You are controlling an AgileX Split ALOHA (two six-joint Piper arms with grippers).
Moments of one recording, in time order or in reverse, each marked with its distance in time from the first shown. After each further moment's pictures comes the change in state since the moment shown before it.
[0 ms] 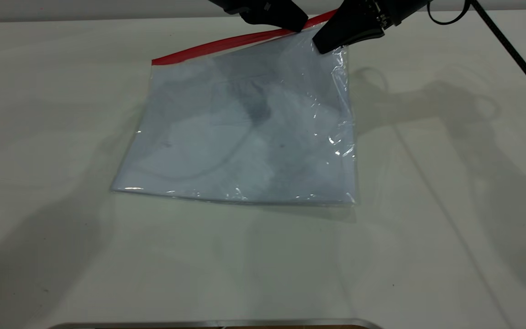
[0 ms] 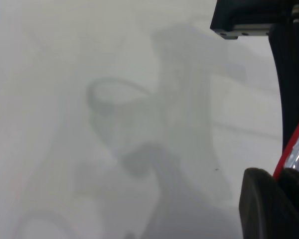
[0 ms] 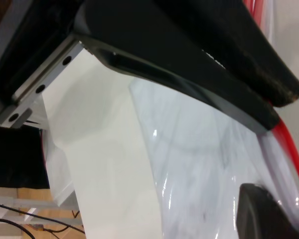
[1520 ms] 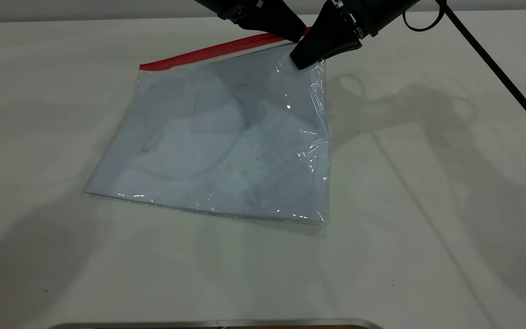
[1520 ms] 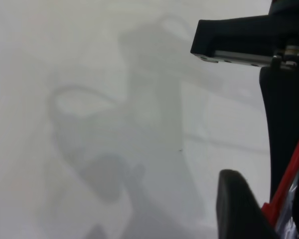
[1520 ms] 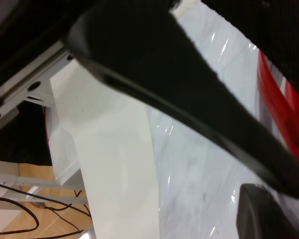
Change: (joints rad) left arm 0.010 0.000 0.001 0.036 0.103 -0.117; right arm 0.081 0.004 0.000 -0.024 -0.010 0.003
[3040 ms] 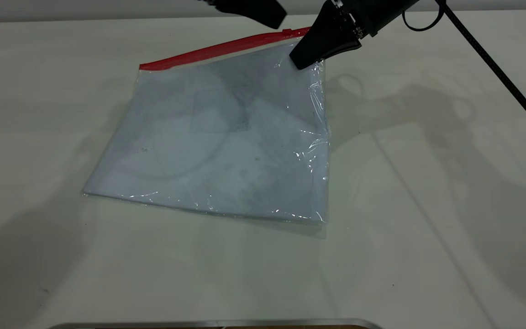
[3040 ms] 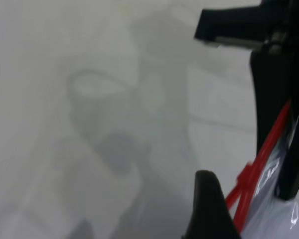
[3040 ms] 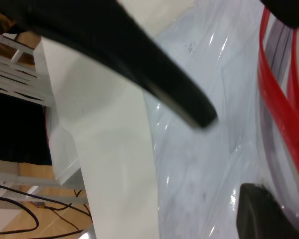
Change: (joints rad) left arm 0.031 -0.069 0.019 0.089 0.027 -0.051; right arm 0.001 0.000 0.000 -0.001 0.000 0.000
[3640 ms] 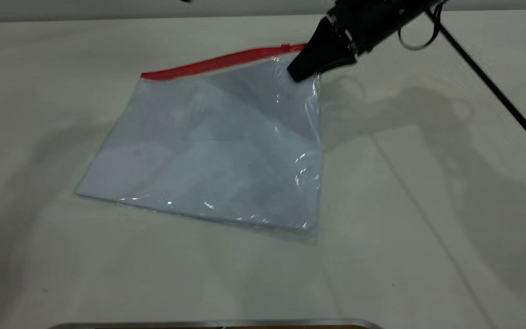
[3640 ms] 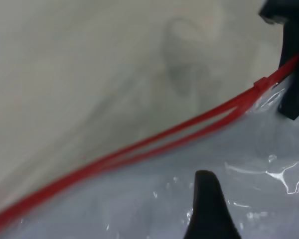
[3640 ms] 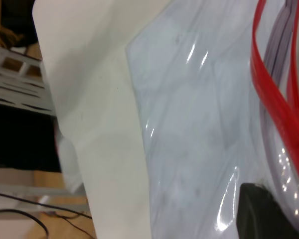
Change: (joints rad) left arm 0.133 -0.300 0.377 0.029 -0.171 -0.049; right arm 0.000 0.032 0.000 0.025 -0.012 0.011
